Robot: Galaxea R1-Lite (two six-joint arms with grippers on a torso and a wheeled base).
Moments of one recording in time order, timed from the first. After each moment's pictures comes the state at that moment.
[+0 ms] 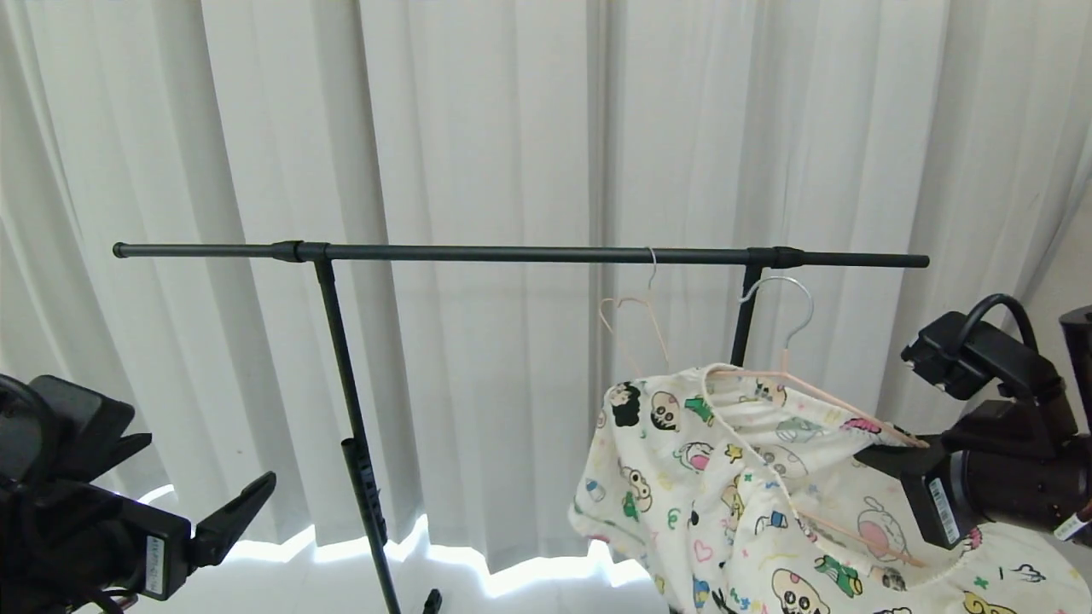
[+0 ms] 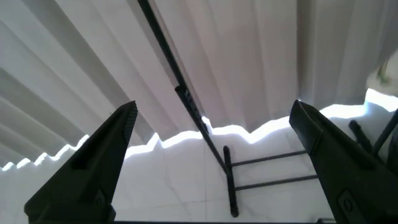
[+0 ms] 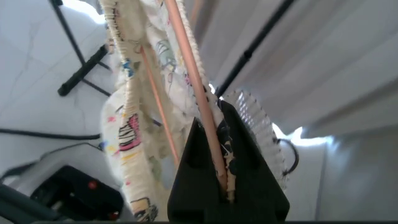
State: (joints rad) left arm -0.15 1.02 -0.31 -0.36 0.10 0.32; right arm 0.61 1.28 -0.73 0.05 -0.14 -0.02
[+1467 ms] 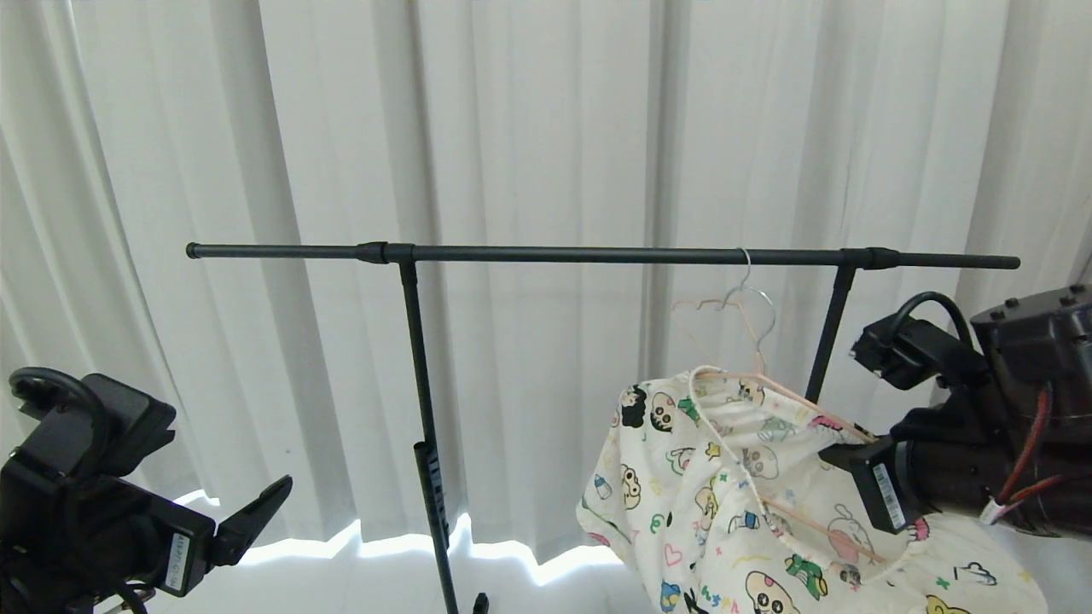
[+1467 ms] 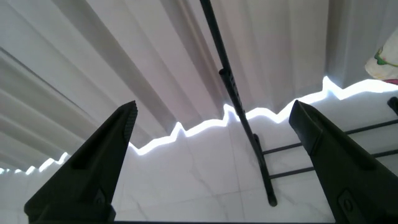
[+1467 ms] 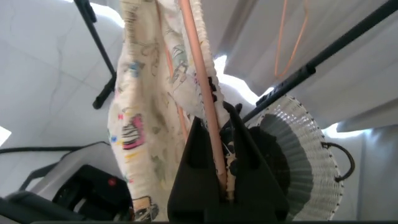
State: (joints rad) left arm -0.16 1.07 -0.32 -0.36 0.10 0.37; right arm 0.66 1.40 -0.80 0.07 -0.17 0.09
